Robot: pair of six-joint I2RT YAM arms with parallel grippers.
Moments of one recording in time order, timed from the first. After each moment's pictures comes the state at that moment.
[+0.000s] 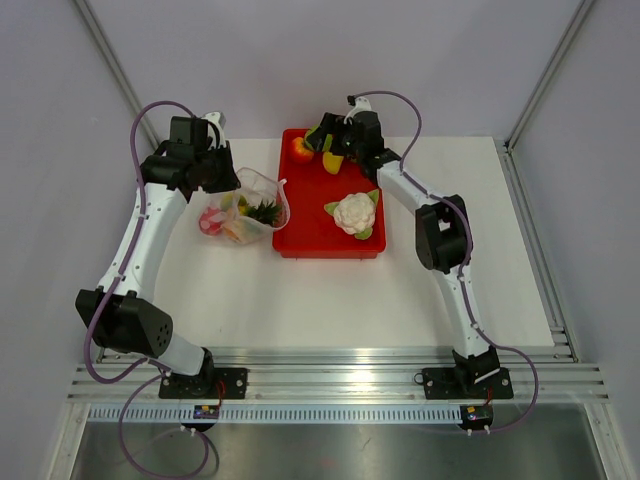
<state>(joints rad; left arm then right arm) -0.15 1.51 1.63 -0.88 0.13 -0.26 0.42 2.45 2.11 0.12 -0.22 0.51</state>
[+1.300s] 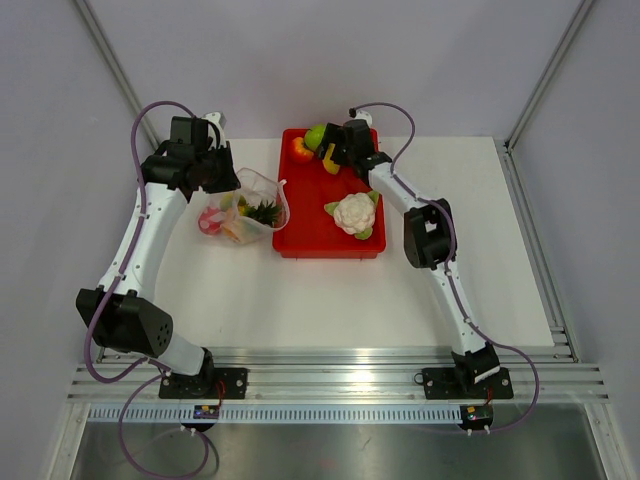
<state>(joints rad) -0.15 1.51 1.63 -0.88 0.13 -0.26 0.43 2.64 2.36 -0.16 0.05 0.54</state>
